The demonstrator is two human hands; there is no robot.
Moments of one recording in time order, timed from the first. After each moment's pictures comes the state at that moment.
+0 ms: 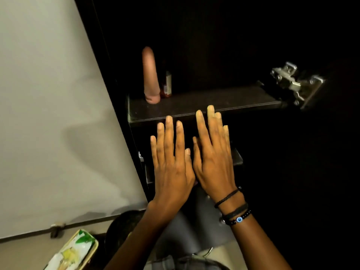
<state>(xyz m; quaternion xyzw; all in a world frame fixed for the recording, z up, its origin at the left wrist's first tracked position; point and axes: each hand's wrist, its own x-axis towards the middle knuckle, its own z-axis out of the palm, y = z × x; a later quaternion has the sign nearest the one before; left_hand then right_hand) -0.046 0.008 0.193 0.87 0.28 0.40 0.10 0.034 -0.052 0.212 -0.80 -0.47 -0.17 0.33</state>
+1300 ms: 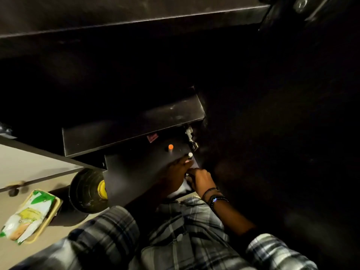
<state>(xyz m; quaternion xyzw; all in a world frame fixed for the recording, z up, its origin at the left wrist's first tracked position) 0.064 -0.072 -0.069 0.93 0.12 -0.10 0.33 0.135 -0.186 -0.070 -0.89 -0.34 0.30 0.10</state>
